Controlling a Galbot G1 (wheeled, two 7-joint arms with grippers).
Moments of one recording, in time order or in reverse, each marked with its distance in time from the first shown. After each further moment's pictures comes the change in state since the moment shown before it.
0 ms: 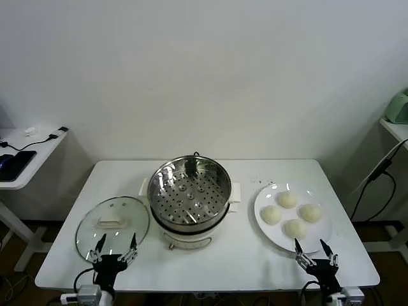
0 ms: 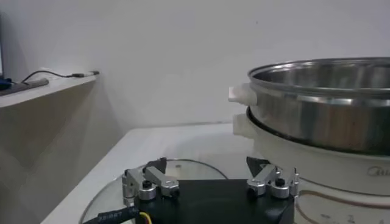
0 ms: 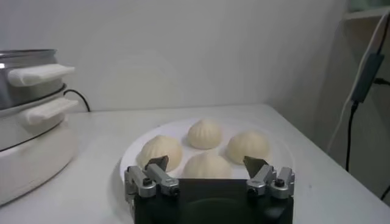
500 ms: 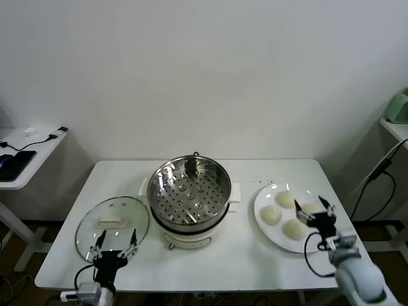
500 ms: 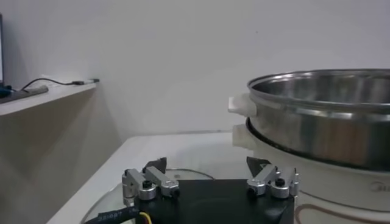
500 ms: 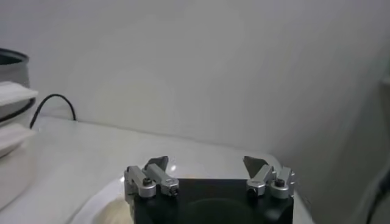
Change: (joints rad) left arm -0.013 0.014 0.004 0.003 -0.010 -0.021 -0.008; right arm 0.534 -0.325 -0.221 -0.182 -0.124 -0.189 -0.221
